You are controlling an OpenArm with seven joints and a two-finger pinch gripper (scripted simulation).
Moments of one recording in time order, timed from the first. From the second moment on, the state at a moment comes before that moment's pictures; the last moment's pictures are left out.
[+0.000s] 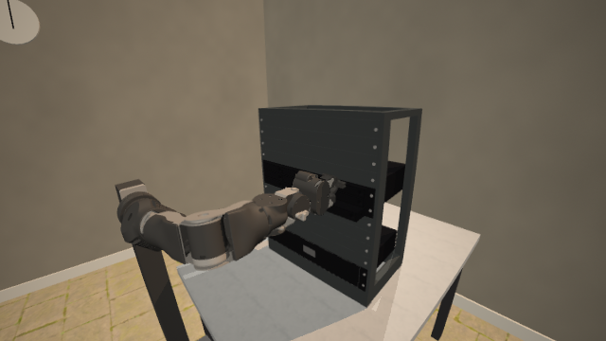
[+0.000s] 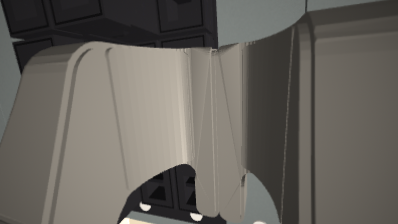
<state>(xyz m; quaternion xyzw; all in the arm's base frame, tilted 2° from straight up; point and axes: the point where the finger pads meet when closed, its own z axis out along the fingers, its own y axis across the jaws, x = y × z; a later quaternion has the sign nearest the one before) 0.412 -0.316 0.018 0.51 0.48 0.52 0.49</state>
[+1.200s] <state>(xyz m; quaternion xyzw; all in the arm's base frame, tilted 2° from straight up) 0.242 -0.329 -0.001 0.53 0.47 0.49 0.51</state>
